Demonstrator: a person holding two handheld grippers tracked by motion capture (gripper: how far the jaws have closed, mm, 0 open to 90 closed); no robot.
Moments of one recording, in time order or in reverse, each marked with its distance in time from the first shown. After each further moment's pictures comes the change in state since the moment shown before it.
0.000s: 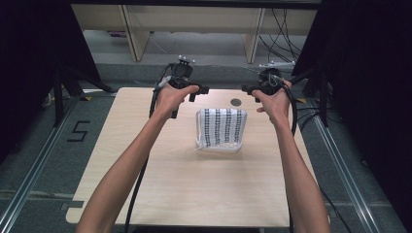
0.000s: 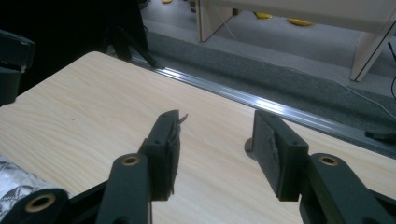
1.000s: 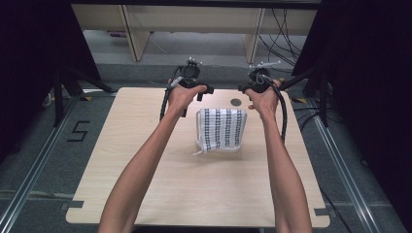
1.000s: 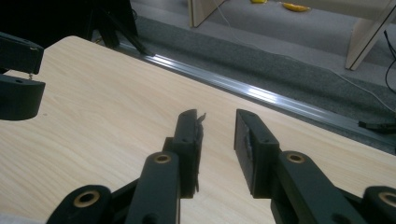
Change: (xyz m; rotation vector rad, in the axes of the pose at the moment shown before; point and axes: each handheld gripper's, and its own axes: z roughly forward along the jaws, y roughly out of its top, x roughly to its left) left arm 0.004 0.003 0.045 0.043 0.042 -0.052; right arm -0.003 0.000 0.042 0.064 -0.037 -0.002
